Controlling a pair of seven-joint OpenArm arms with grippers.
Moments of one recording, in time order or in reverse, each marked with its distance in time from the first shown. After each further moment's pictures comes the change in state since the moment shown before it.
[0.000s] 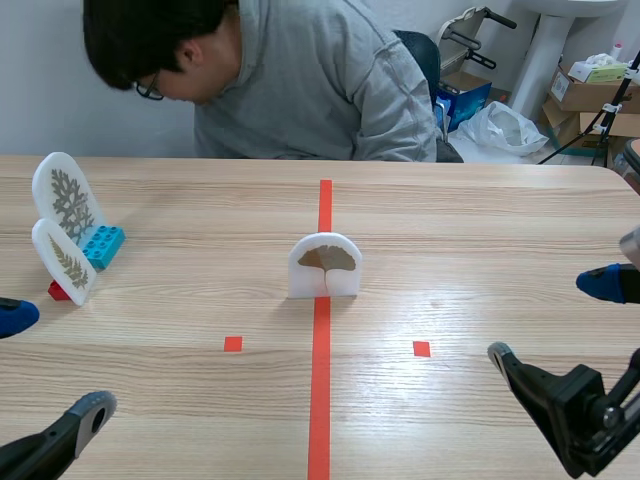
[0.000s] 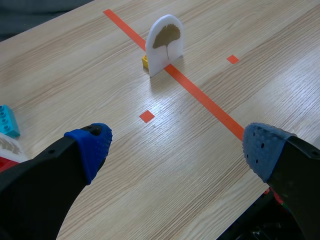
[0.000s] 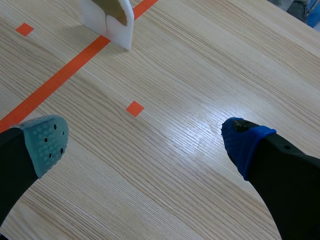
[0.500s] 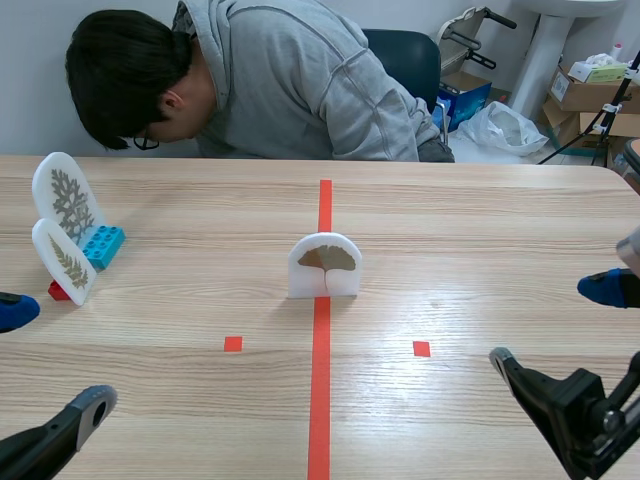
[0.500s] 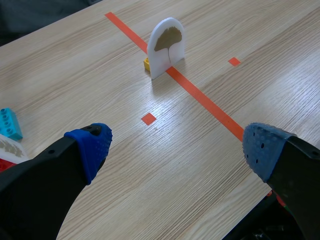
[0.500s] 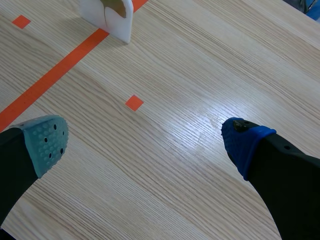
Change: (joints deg) left arm -0.6 0.0 0.0 0.0 0.0 0.0 0.0; right arm 0.0 0.0 0.0 0.0 0.0 0.0 -1.5
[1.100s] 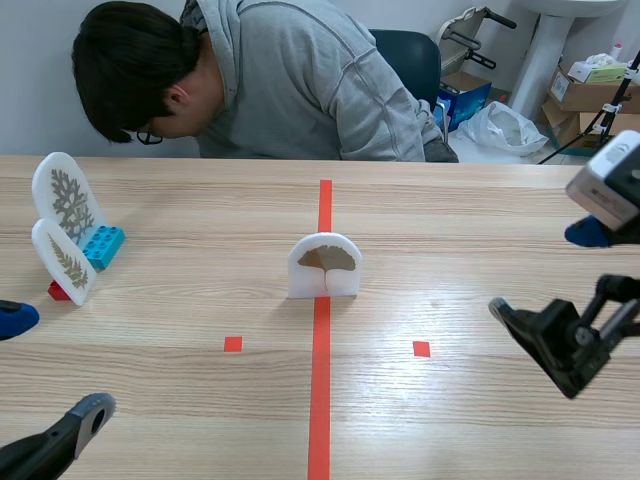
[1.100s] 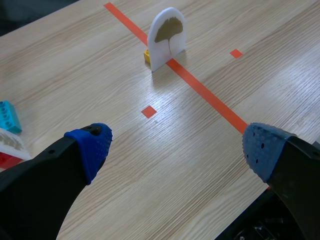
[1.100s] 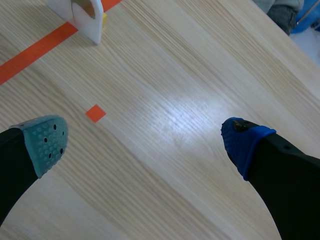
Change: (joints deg) left arm 0.0 0.0 0.0 -0.1 0.0 0.0 2.2; right arm 19.5 0.5 -3.3 -4.2 -2.0 7.9 -14.8
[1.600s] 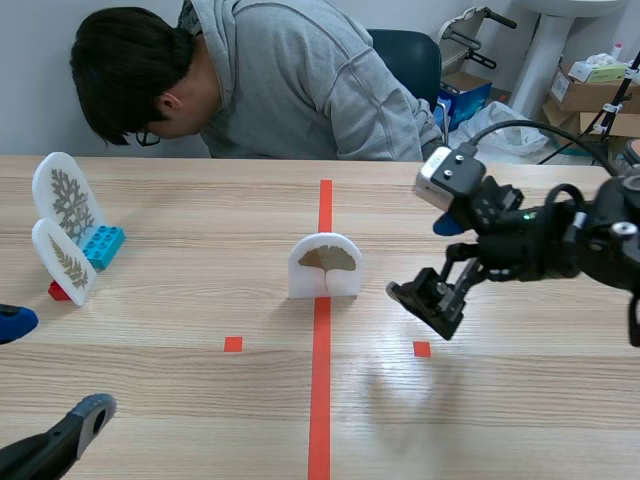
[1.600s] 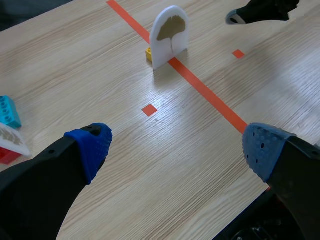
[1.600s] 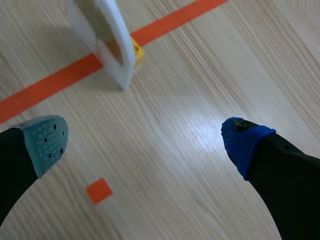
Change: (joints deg) left arm 0.0 2.4 0.0 0.0 0.0 0.0 0.0; right arm 37.2 -3.3 -32.4 -34.1 -1.4 2.9 3.8
